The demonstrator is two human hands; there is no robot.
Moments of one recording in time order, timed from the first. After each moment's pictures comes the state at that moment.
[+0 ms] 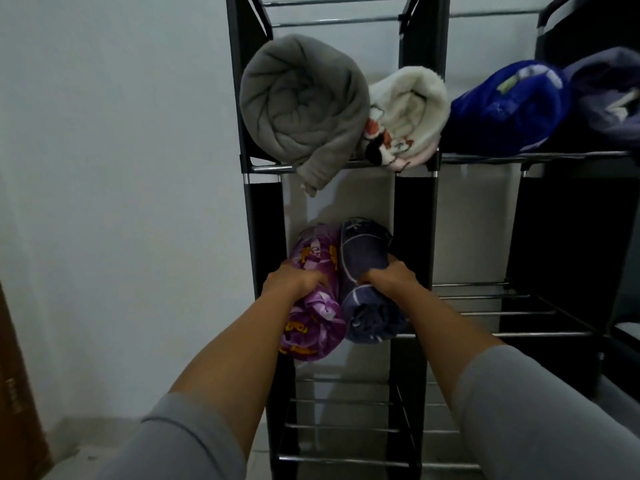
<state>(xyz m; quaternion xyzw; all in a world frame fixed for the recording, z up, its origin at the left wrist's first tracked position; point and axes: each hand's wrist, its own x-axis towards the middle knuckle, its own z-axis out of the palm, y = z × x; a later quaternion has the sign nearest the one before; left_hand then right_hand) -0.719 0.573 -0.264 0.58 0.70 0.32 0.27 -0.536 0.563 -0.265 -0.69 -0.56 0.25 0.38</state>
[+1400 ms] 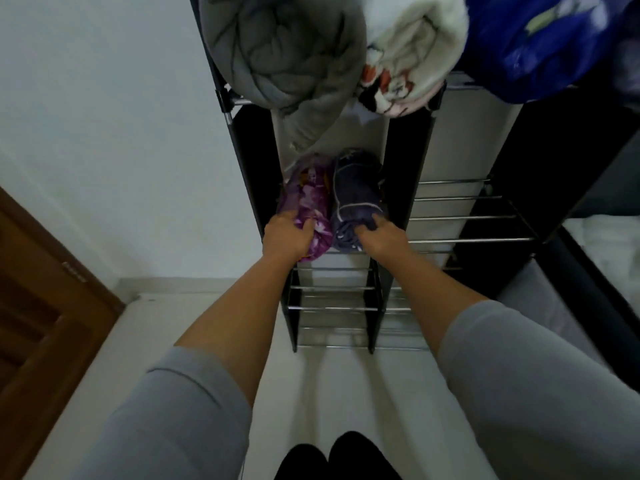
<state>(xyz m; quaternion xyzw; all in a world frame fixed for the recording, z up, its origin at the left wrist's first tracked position) -0.716 0.500 -0.246 0.62 0.69 0.29 0.25 -0.545 0.491 -0.245 -0.75 -0.54 0.30 0.23</state>
